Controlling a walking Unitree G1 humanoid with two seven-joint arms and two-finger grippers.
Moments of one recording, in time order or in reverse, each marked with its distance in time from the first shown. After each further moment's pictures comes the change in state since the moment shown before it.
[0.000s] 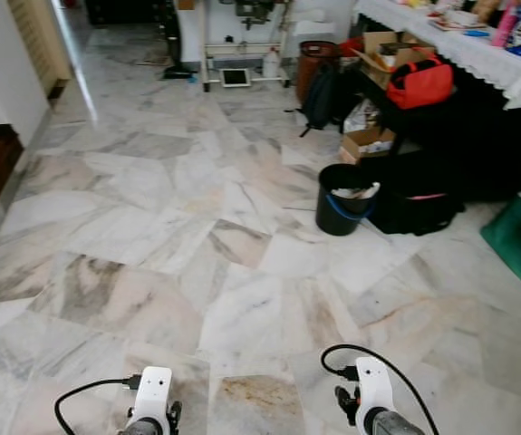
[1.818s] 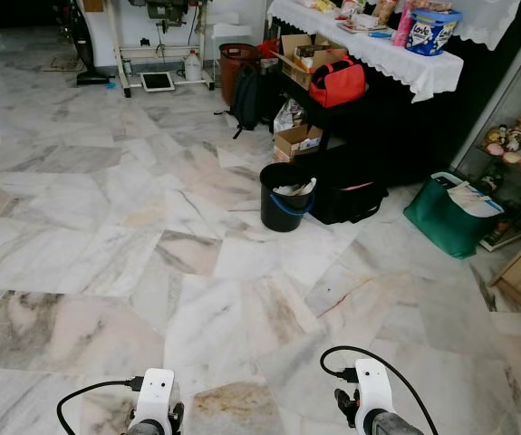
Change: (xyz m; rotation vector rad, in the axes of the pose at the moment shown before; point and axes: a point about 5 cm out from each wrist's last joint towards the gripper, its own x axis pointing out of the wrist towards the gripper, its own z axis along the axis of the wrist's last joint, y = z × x) left arm 0.000 -0.003 -0.002 0.023 0.003 -0.008; right arm 0.000 0.001 -0.001 0.003 0.010 -0.002
